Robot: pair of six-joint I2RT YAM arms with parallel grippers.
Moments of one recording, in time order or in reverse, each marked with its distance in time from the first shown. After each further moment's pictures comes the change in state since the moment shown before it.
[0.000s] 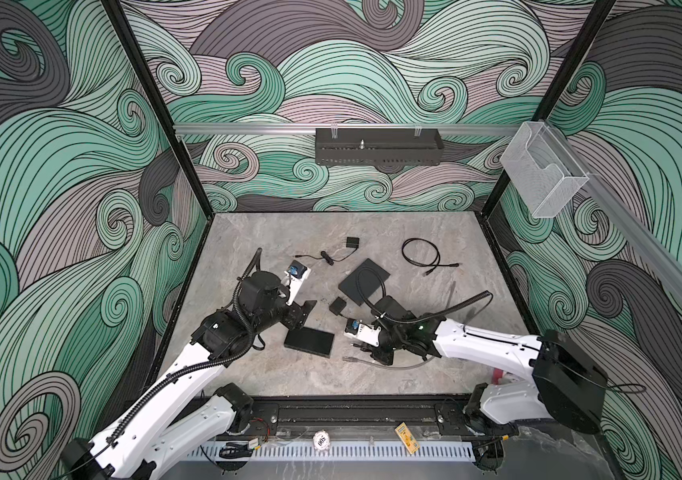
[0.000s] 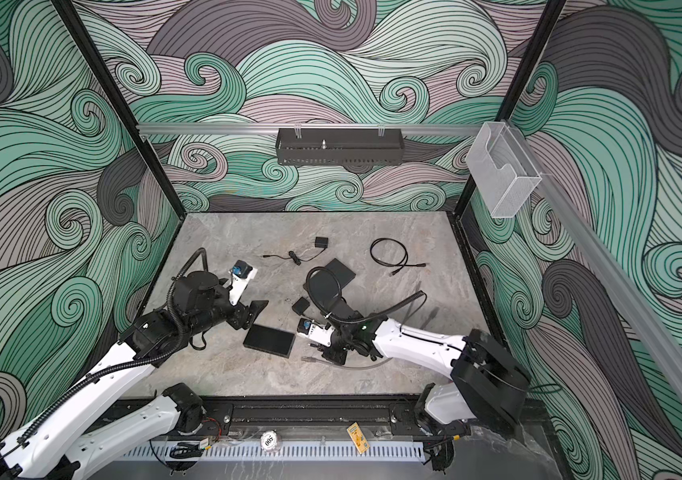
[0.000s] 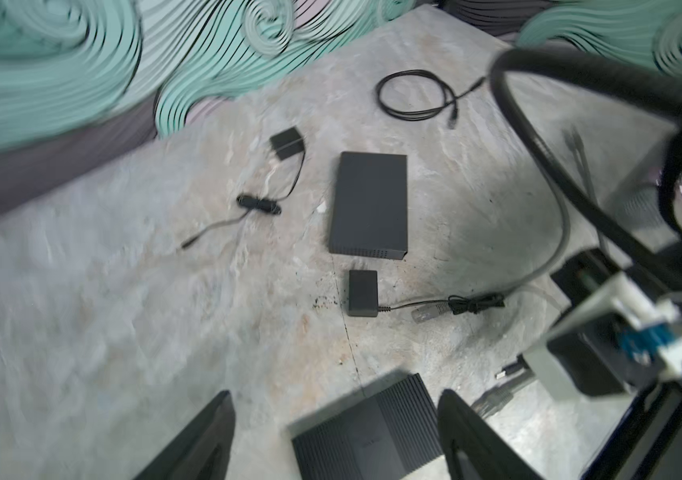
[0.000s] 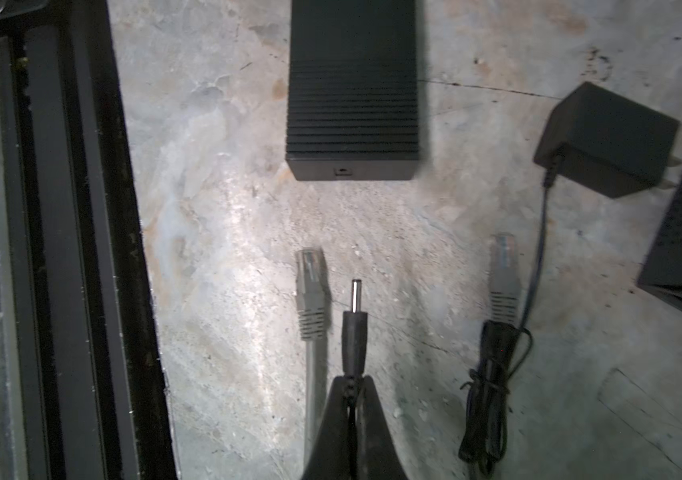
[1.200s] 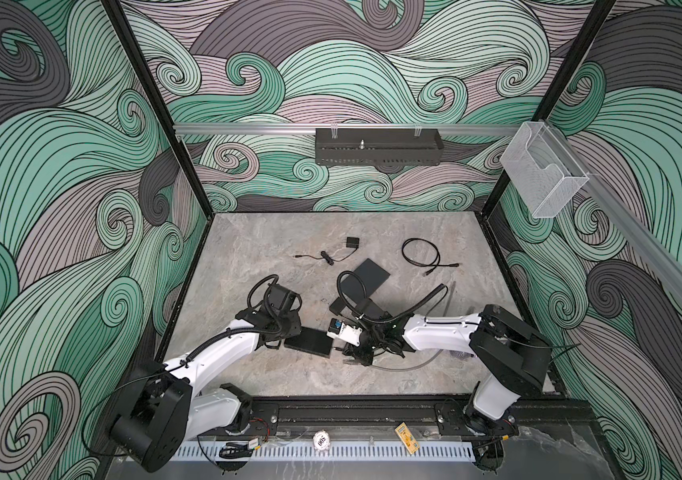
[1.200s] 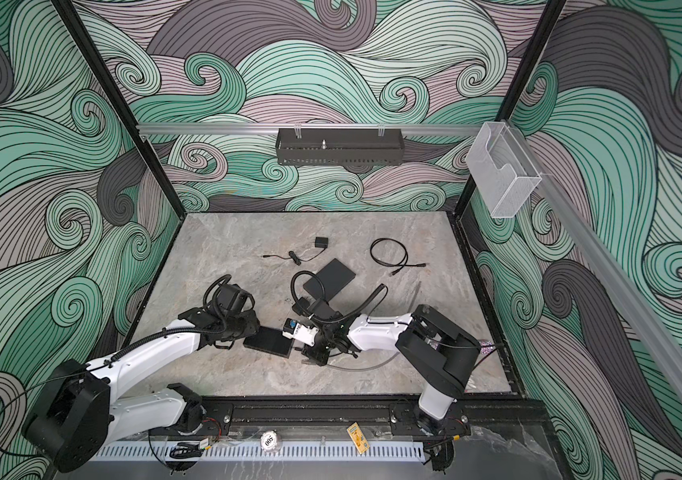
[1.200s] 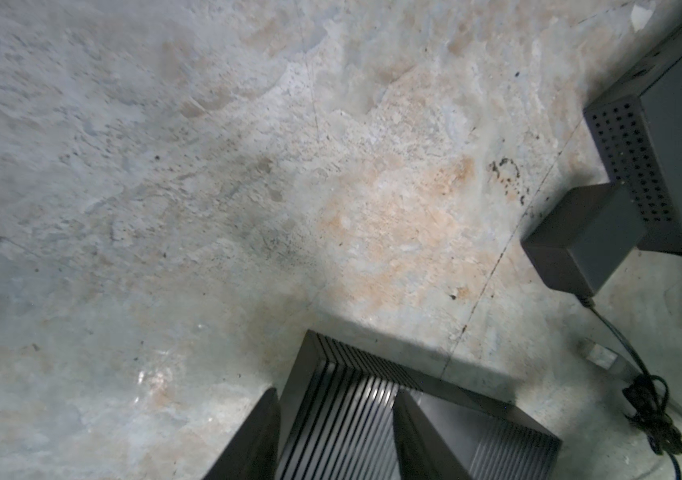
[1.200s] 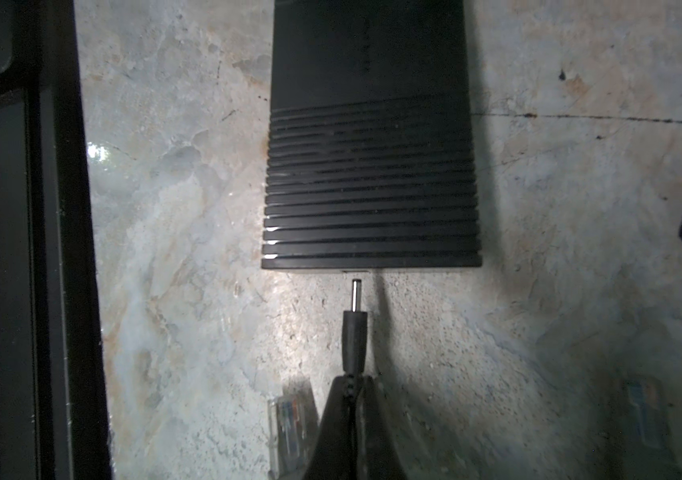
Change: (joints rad) left arm 0.102 0.325 -0.274 0.154 -0.025 -0.626; right arm 0.014 0.271 0.053 0.233 -0.079 0.105
